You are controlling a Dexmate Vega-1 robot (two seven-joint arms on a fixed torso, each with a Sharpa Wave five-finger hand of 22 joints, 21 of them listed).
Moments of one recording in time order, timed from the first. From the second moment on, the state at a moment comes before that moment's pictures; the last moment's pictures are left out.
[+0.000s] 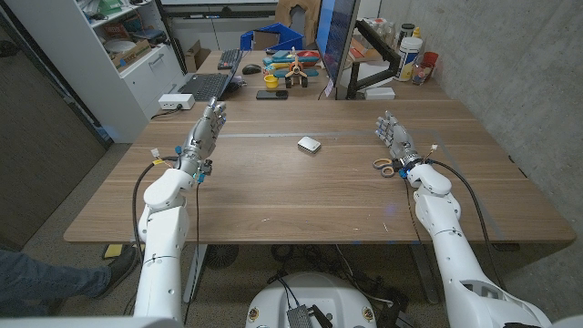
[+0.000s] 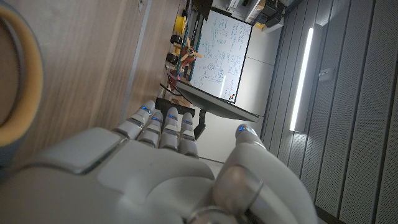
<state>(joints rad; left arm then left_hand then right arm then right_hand) 1.06 -0.02 -0.33 -1.70 -0.05 -0.07 -0.46 0.31 -0.02 0.08 0.10 0.35 0.06 0.05 0.20 0.18 0.00 -0.02 0.20 0.19 -0.05 0.01 0.19 0.18 -0.10 0.00 0.19 0.18 -0.87 -0.05 0.17 -1.30 0.13 0.12 0.34 0.26 0.01 0.27 0.01 0.22 0.22 0.06 0.20 0.18 0.20 0.08 0.22 0.18 0.09 0.02 0.19 0.18 0.12 -0.04 0.26 0.18</state>
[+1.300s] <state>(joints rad) 1.12 -0.02 -0.36 -1.78 -0.05 -0.07 -0.47 0.32 -0.01 0.08 0.09 0.36 0.06 0.05 0.20 0.18 0.01 -0.02 0.21 0.19 -0.04 0.01 0.19 0.18 -0.10 0.00 0.19 0.18 -0.85 -0.05 0.18 -1.28 0.13 0.13 0.34 0.26 0.01 0.27 0.00 0.22 0.23 0.05 0.20 0.18 0.21 0.08 0.22 0.18 0.10 0.02 0.19 0.18 0.13 -0.04 0.24 0.18</state>
